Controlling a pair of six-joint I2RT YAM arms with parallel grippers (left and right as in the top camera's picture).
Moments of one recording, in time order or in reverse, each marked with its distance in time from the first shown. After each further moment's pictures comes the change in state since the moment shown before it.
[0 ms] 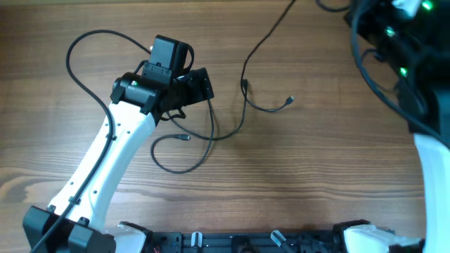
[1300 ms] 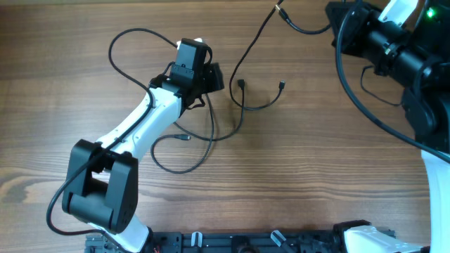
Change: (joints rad) left arm -0.019 0.272 -0.139 0.555 0.026 0.082; right arm -0.009 -0.060 0.000 -0.062 -0.258 -0.196
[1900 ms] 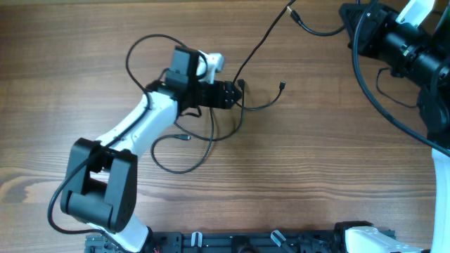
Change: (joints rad) left arm 0.019 -0.001 -0.095 0.074 0.456 0.251; right arm -0.096 -0.006 0.000 -0.037 -0.108 -0.026
